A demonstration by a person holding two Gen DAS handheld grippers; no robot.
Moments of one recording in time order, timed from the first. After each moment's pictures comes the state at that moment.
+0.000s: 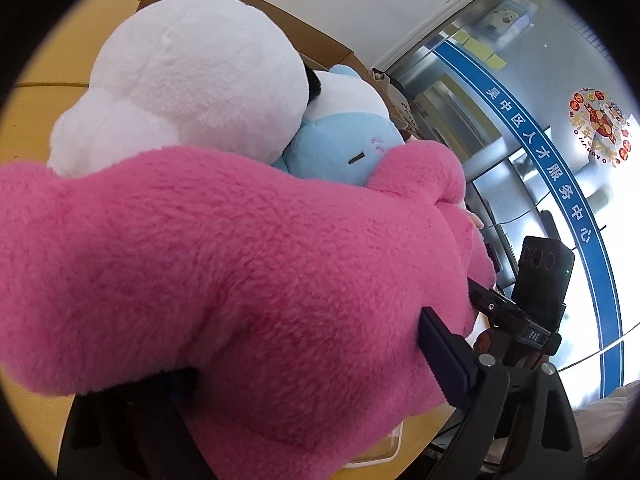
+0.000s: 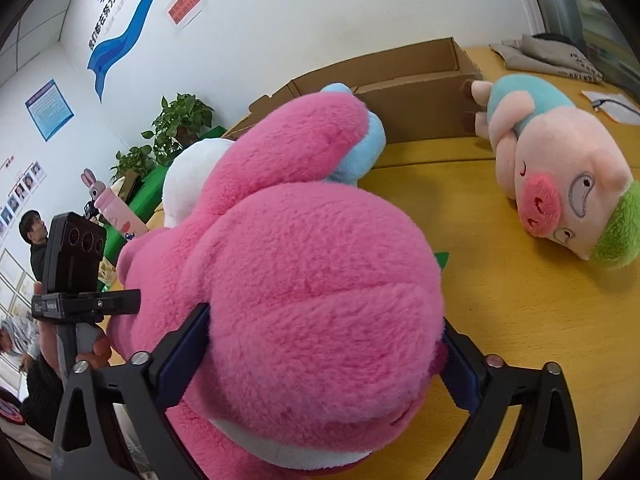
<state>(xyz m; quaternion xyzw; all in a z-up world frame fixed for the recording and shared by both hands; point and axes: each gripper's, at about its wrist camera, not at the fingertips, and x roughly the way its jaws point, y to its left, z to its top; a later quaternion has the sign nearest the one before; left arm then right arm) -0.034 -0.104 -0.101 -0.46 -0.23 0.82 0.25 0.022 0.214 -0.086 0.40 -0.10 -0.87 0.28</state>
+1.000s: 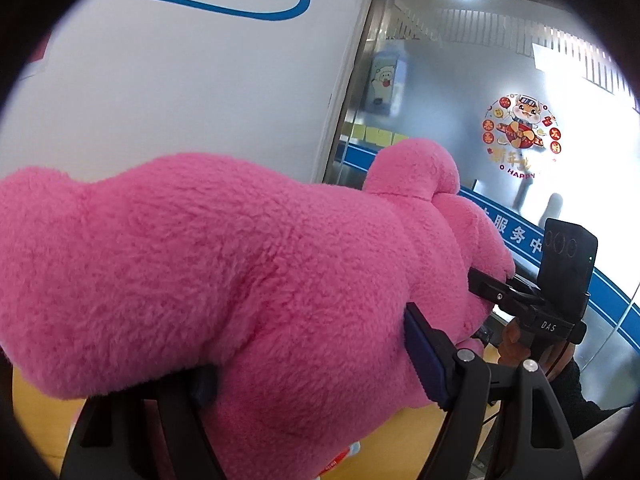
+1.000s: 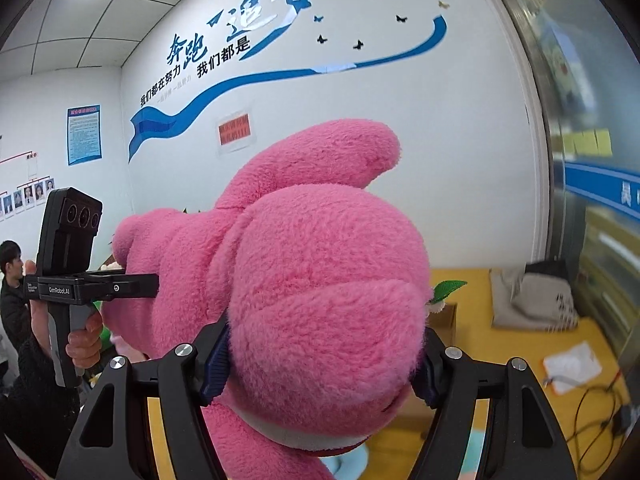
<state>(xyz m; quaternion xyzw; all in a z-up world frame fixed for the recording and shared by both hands) -0.145 -0.107 0.213 -0.24 -0.05 0.92 0.30 -0.034 0.202 0.228 0.13 -0.03 -0.96 0.26</state>
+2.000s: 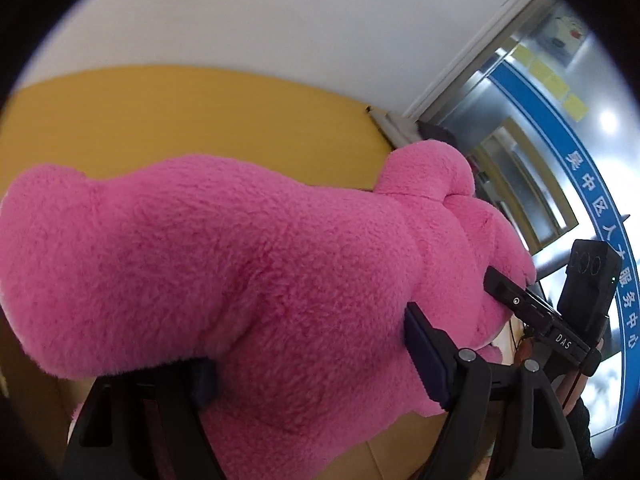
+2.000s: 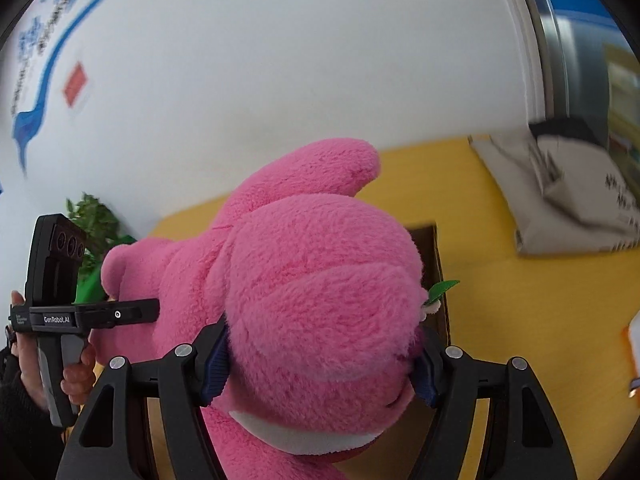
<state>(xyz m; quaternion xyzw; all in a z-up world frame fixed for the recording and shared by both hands) -0.533 -0.106 -0.062 -0.50 -0.14 0.82 0.25 -0.435 0.226 -0.024 0.37 -0.13 -0.91 0.15</state>
